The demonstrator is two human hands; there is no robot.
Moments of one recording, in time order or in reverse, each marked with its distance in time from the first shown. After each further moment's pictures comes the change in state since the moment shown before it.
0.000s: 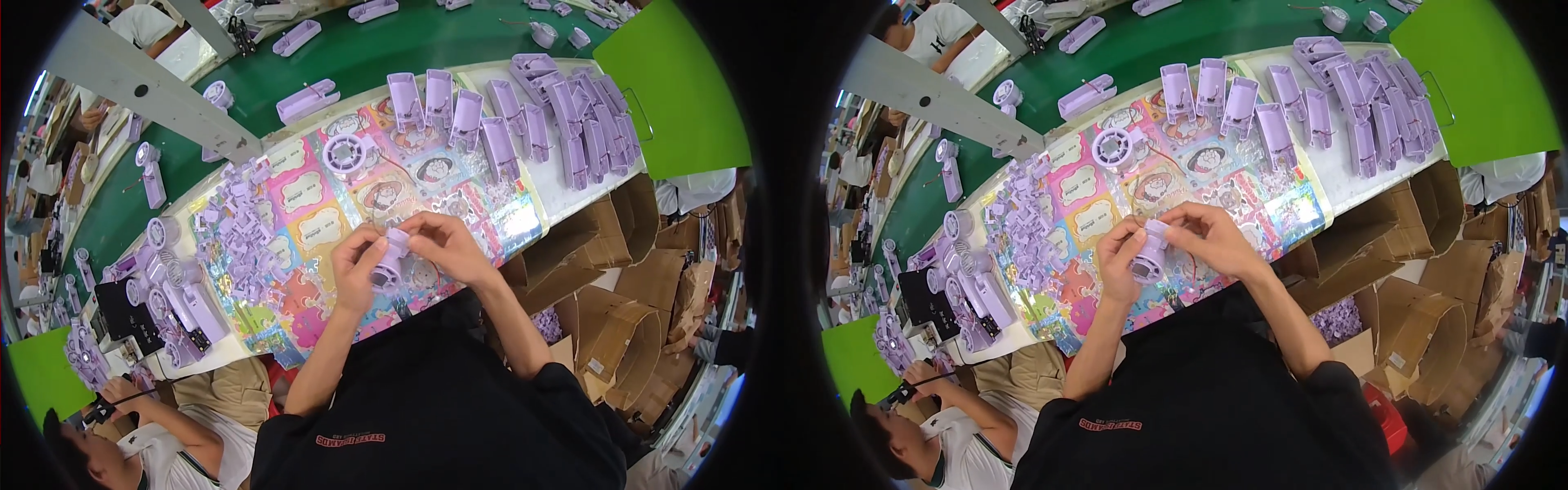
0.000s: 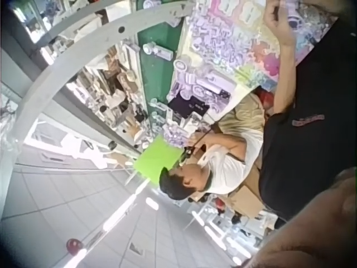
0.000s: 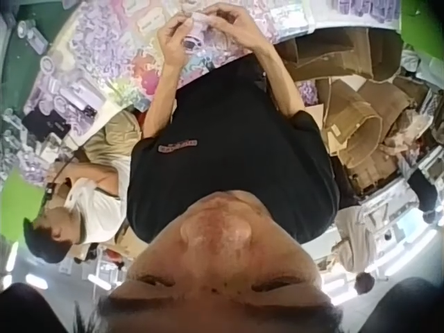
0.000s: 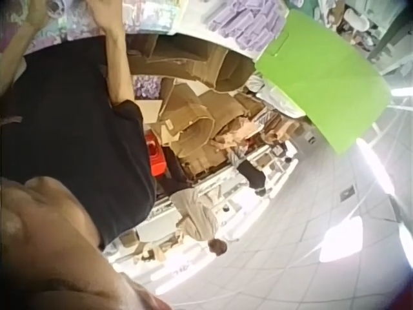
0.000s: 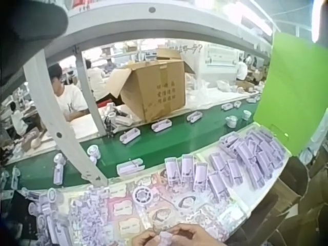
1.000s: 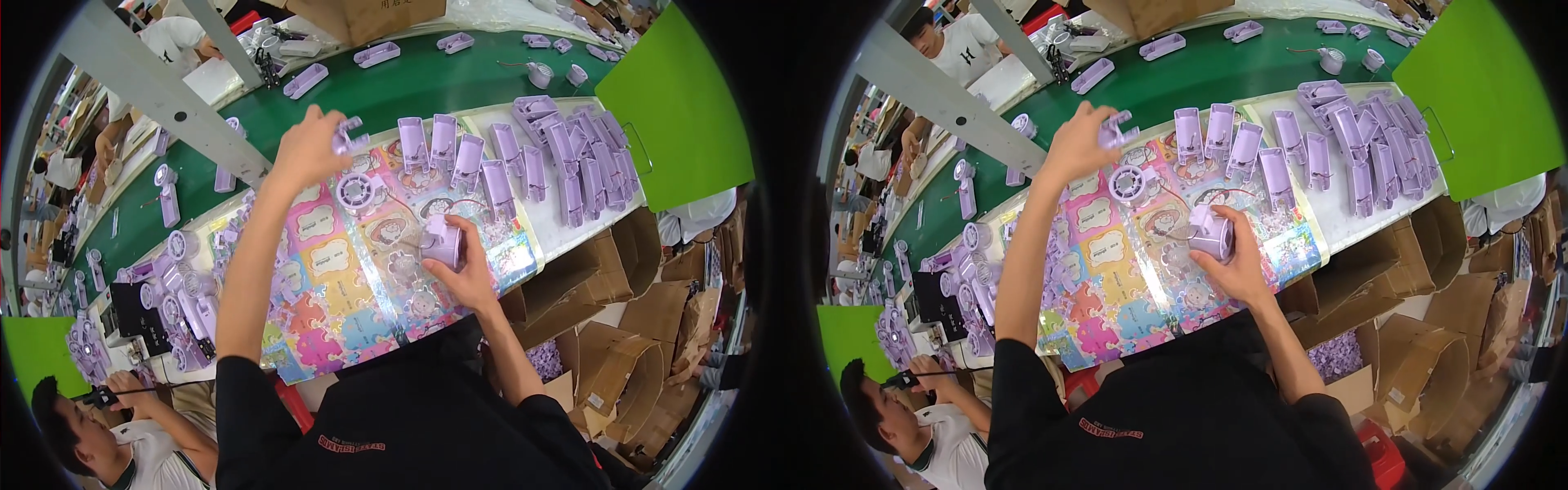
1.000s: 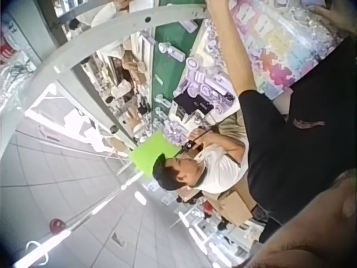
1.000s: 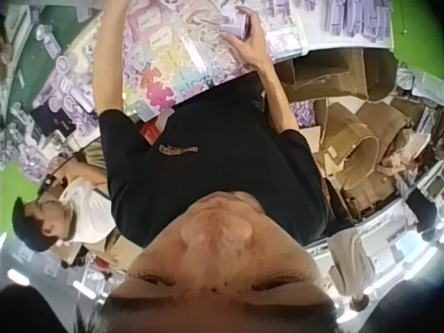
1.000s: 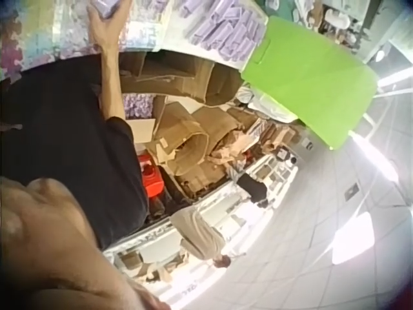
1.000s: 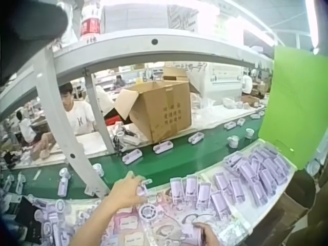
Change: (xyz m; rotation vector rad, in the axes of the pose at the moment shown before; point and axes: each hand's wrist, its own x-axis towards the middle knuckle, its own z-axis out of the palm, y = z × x) left_hand 0.190 0.143 -0.009 1.662 -0.163 0.268; right_hand -0.007 -0.003 -0.022 -0.355 0.391 -0.298
